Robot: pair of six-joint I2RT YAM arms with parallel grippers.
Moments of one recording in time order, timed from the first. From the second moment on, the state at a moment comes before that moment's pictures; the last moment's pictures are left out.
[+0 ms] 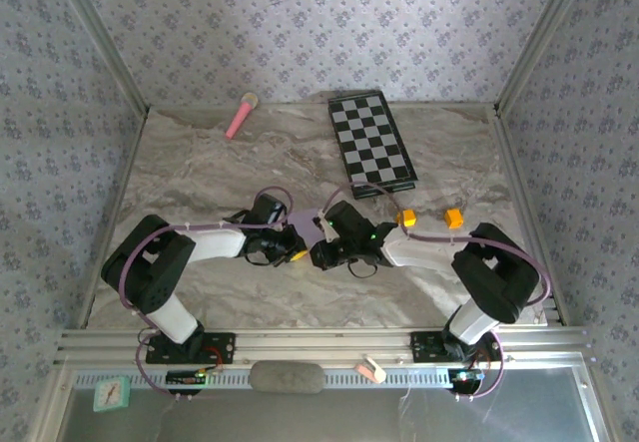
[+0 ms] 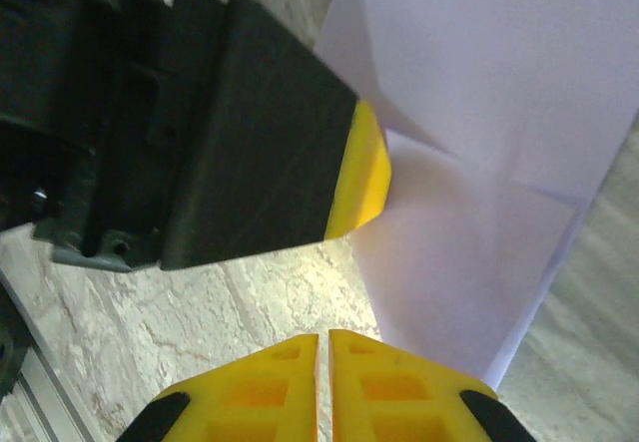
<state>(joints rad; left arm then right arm) -0.64 1.63 0.68 -0.06 0.43 -1.14 0.87 1.60 0.80 -0.11 -0.30 0.52</state>
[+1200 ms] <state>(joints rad) -0.64 1.63 0.69 -0.06 0.43 -1.14 0.87 1.69 0.82 -0.16 -0.24 0.52</state>
